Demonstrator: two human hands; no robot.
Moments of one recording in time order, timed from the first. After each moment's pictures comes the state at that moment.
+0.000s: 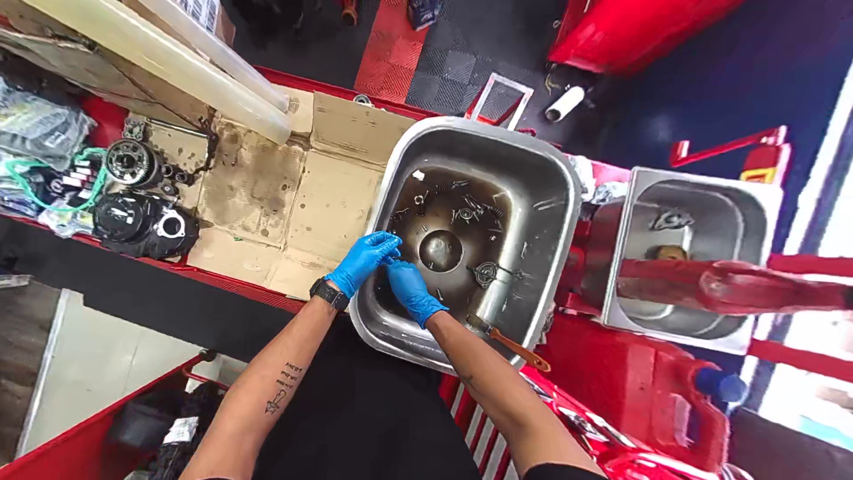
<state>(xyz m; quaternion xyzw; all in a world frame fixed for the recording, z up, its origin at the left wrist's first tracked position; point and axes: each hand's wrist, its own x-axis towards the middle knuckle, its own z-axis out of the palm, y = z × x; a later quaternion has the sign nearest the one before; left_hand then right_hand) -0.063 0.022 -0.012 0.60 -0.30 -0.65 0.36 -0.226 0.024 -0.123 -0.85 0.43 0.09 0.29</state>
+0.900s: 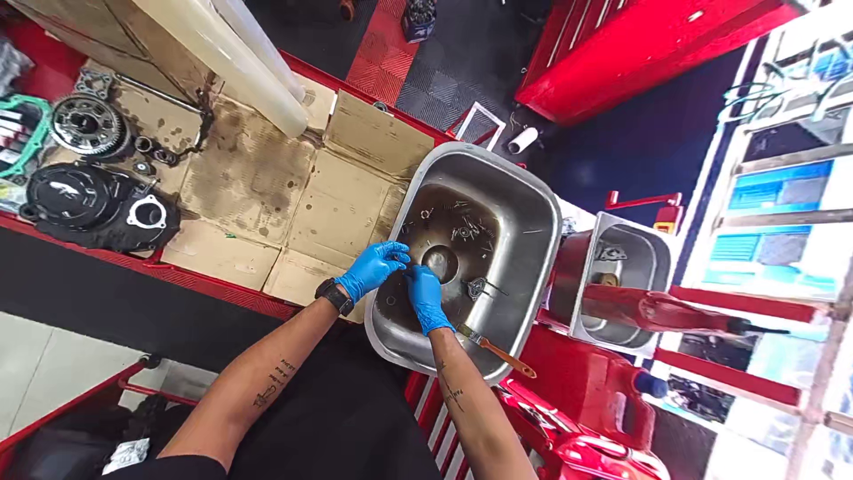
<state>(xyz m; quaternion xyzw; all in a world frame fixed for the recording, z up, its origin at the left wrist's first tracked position) -0.015 0.029 -0.034 0.51 -0.36 -0.68 0.39 -0.222 0.010 -0.124 -0.76 0.61 0.09 0.22</state>
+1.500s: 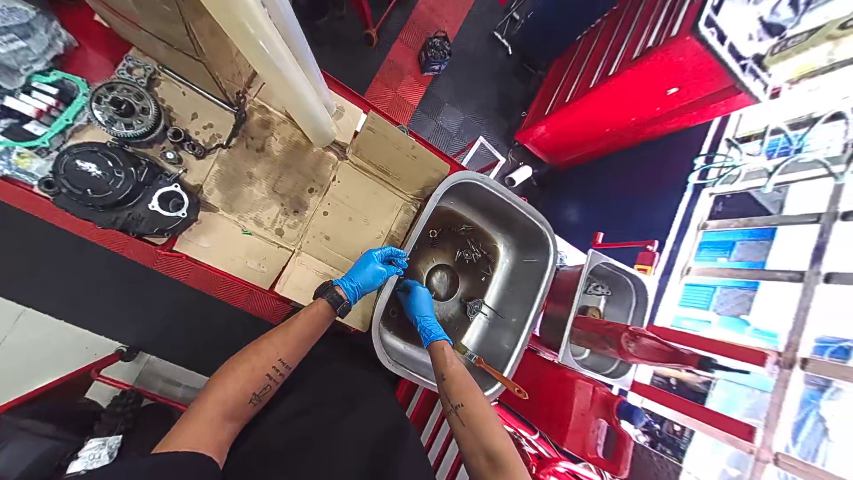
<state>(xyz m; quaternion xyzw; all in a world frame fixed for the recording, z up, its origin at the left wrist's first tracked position) 0.022 0.042 -0.028 0.50 -0.32 -0.68 0.43 -0.198 0.010 -0.117 -0.75 0.57 0.10 0.32</state>
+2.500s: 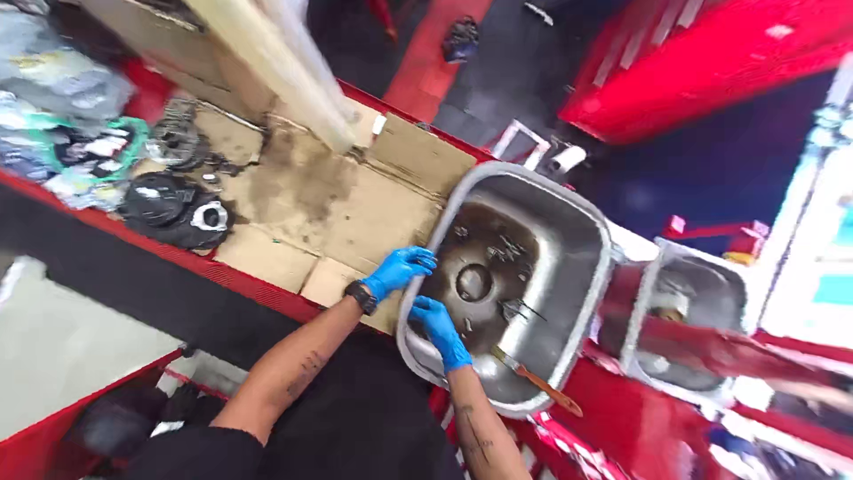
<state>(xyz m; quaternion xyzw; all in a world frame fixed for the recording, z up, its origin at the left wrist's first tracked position) 0.010 0.032 -0.037 0.49 -0.34 -0.67 0.44 -0.199 0.062 -0.106 -0.47 0.56 -0.11 0.68</state>
